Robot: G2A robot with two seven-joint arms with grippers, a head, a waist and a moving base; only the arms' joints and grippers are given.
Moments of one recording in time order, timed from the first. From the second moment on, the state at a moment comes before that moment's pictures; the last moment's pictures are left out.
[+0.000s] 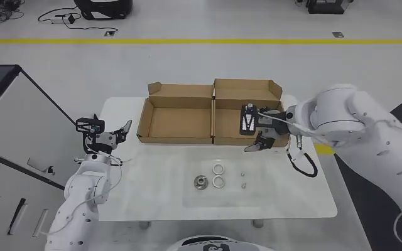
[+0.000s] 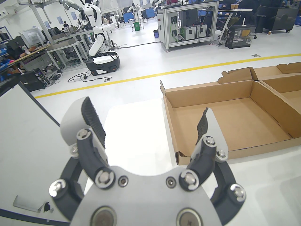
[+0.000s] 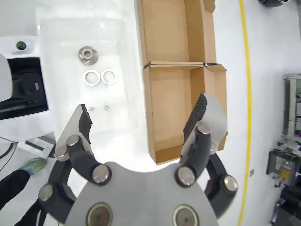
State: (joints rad) left arm 1.73 -1.15 -1.60 -1.80 1.33 0.00 0.00; right arm -0.75 -0.66 0.86 -2.00 -0.38 -0.63 1.19
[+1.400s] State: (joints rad) left arm 1.73 -1.15 -1.60 -1.80 1.33 0.00 0.00; right arm -0.35 -0.66 0.17 -1.93 -0.19 -0.55 1.27
